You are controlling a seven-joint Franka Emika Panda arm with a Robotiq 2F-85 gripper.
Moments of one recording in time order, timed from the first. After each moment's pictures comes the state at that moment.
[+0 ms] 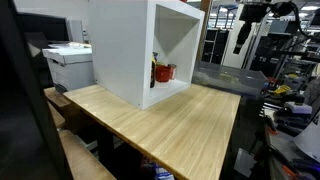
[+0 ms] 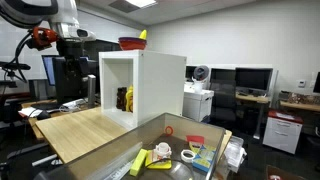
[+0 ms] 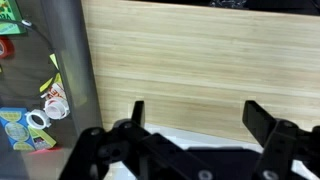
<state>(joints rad) -0.06 -0.72 -0.05 -2.71 -0.14 2.10 -0.07</state>
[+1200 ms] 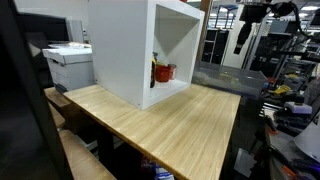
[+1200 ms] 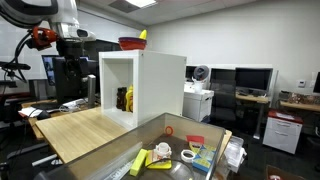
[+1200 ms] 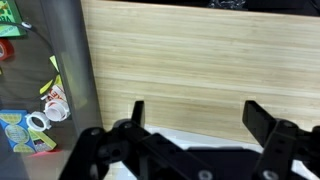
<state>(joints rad) -0.06 -0.72 -0.05 -2.71 -0.13 2.10 -0.07</state>
